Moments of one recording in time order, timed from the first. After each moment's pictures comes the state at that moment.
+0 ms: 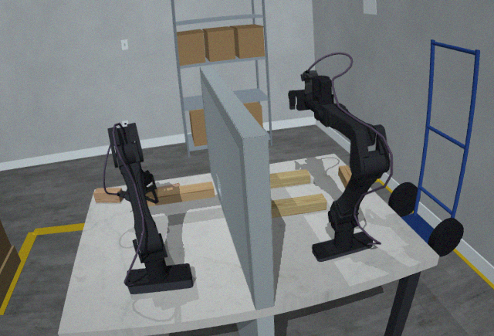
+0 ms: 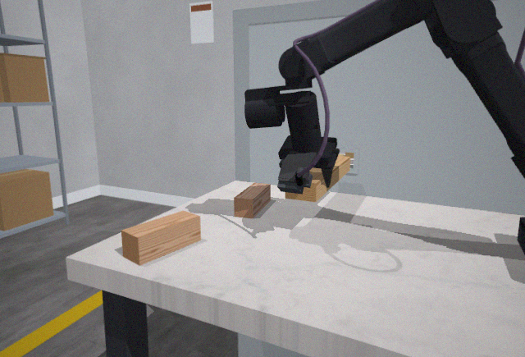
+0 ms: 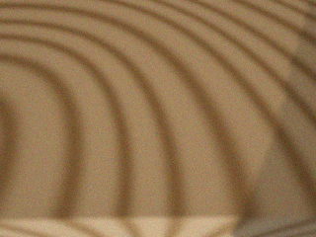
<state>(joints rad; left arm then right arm) 0.20 2.16 1.71 -1.21 0.49 -1.37 0.00 1.04 1.05 0.00 0.00 0.00</state>
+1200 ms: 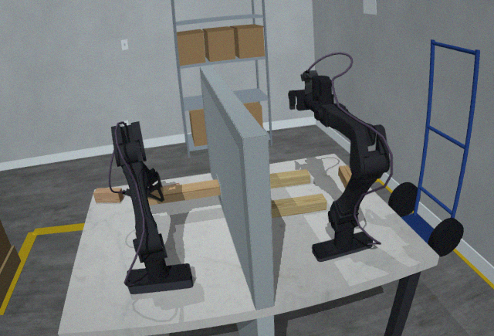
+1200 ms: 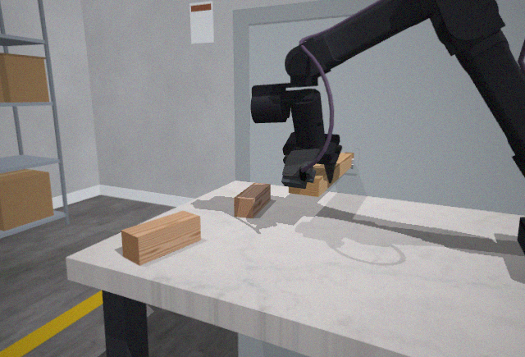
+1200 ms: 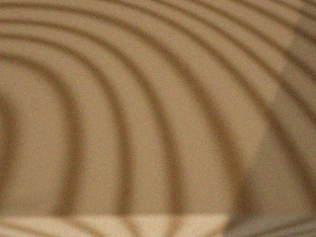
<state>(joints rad) 0.14 2.13 1.67 -1.17 0.49 -1.43 0.00 1.04 1.05 0.00 0.00 0.00</state>
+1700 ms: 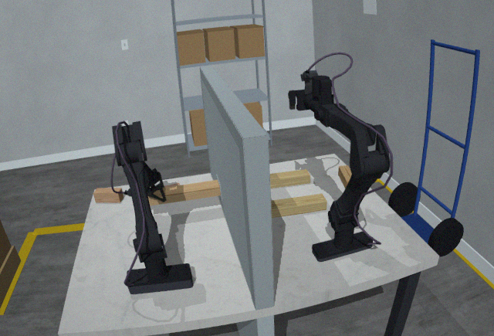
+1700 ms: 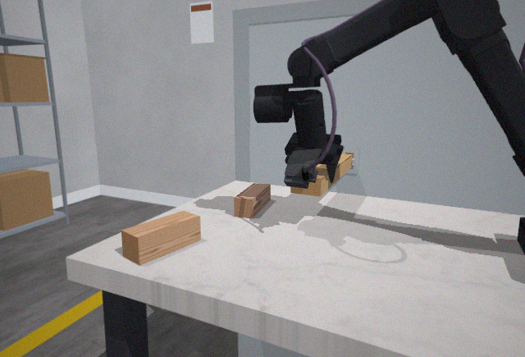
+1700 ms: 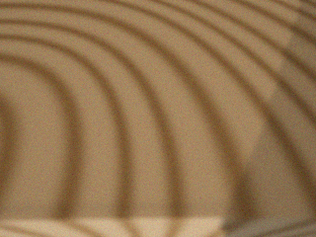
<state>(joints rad) 0.13 2.12 1.65 -1.15 0.49 -1.45 0.00 1.04 1.05 0.00 0.00 0.00</state>
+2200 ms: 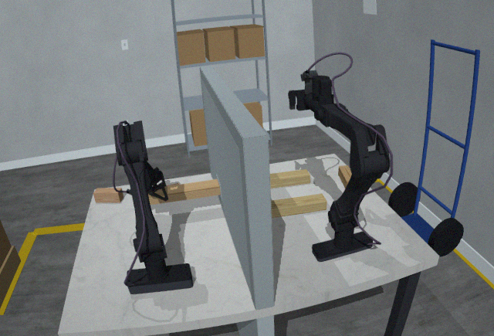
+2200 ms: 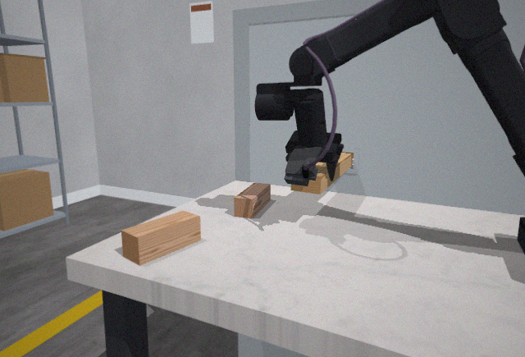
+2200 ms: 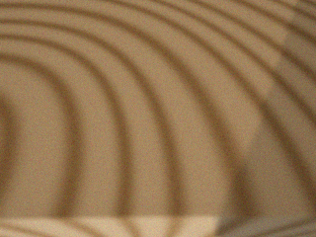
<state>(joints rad) 0.10 2.11 1.65 -1.14 0.50 -1.47 0.00 1.04 1.05 0.00 0.00 0.00</state>
